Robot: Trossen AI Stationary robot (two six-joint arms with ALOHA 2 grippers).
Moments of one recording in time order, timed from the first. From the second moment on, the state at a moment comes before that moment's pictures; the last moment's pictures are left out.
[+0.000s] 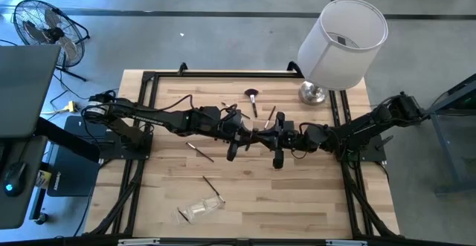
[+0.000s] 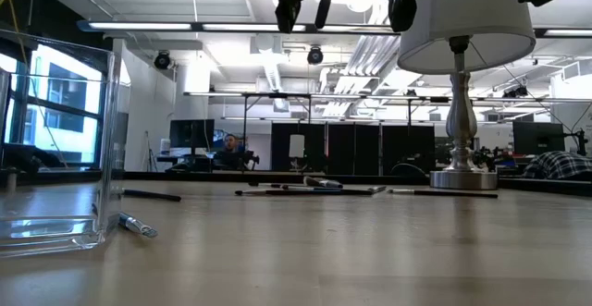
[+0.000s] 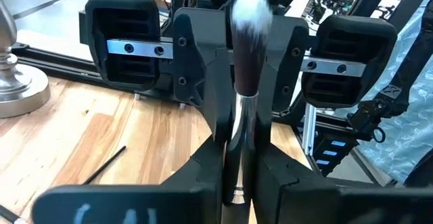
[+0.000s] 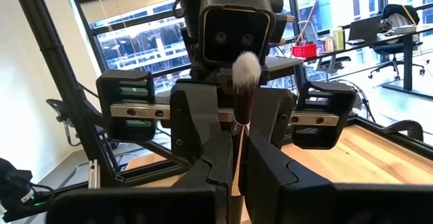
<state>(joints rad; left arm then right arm) -0.06 1.55 1.06 0.34 0.10 -0.29 0.24 1.35 0.61 0.86 0.36 0.22</state>
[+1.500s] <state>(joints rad) -0.27 1.25 1.06 0.00 -0.45 -0.31 0.24 1.11 0.61 0.12 0.28 0.52</state>
